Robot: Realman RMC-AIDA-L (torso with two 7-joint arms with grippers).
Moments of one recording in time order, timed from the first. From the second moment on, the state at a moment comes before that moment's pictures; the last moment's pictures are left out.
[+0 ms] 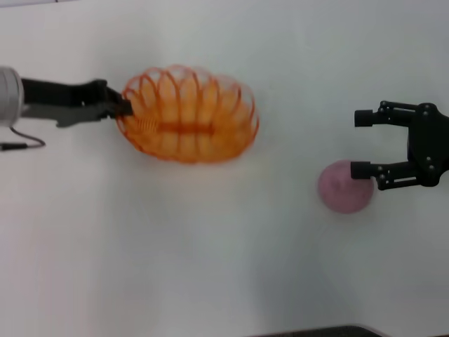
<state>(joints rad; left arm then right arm) -0.59 -2.17 0.90 1.04 2.39 1.39 -2.76 0.38 1.99 -0.51 -0.69 -2.11 -1.88 1.18</state>
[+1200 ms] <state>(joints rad) -0.31 -2.14 0.52 1.07 2.00 1.98 -1.53 0.46 1.96 -0.39 -0.75 -1.89 -1.72 1.74</state>
